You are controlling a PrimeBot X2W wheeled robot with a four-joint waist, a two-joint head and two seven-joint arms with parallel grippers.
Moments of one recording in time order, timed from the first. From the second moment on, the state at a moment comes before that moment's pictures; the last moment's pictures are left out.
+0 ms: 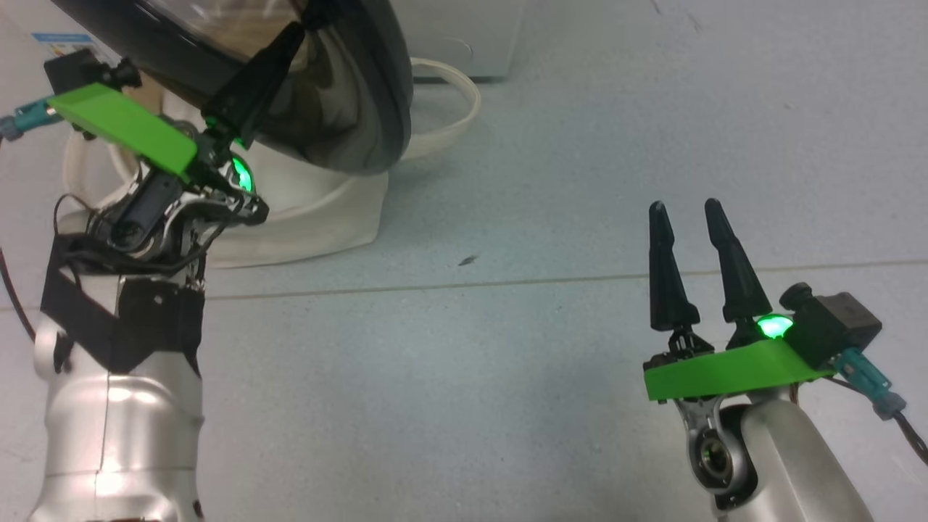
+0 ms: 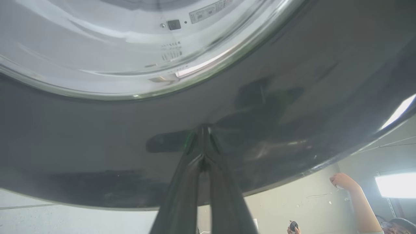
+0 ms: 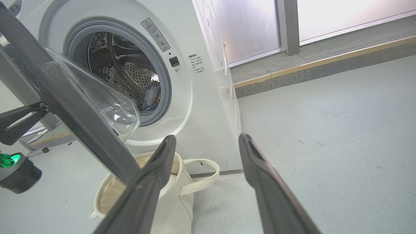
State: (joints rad) left arm -0.87 0.04 0.08 0.53 -1.48 -0.12 0.66; right arm -0.24 -0.06 0.23 0.04 0.39 0.13 -0.25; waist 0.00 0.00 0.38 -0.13
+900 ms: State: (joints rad) left arm -0.68 0.15 -0.17 0.38 -1.25 -0.12 0.31; right arm -0.30 -0.06 0.20 0.04 0.37 0.13 -0.25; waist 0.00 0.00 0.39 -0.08
